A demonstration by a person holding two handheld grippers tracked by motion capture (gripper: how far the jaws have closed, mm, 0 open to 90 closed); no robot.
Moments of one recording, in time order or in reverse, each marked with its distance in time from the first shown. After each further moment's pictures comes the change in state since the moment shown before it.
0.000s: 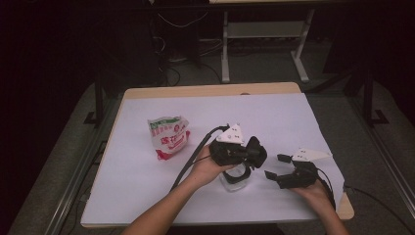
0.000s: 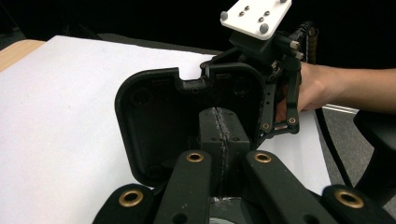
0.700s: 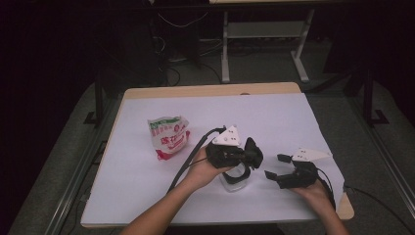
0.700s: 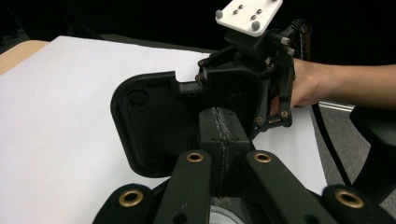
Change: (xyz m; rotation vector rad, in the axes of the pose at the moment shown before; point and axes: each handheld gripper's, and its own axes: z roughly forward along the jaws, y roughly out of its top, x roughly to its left) left arm -0.006 -0.003 -0.010 0.001 0.011 0.010; right arm 0.000 0.000 0.000 0.002 -0.001 0.003
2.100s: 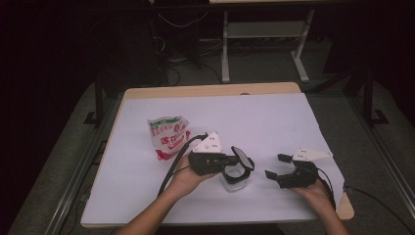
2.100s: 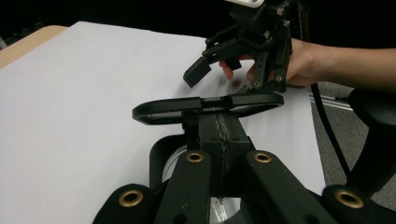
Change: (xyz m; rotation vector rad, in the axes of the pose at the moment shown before) left arm -0.008 -0.025 -0.035 -0.006 0.039 -0.025; right arm -0.001 0.000 0.000 -0.003 -0.001 0.007
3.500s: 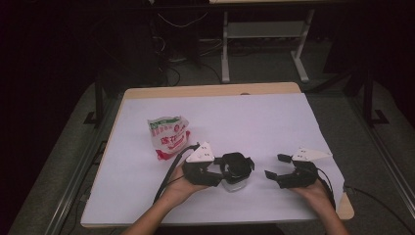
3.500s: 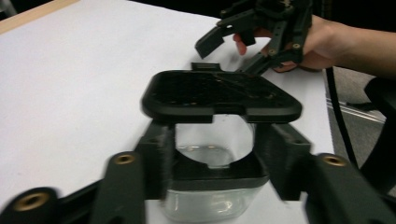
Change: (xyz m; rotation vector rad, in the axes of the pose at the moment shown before) left arm -0.004 -0.038 -0.004 0.011 0.076 -0.086; right arm 0.000 0.000 0.001 0.001 -0.002 -0.004
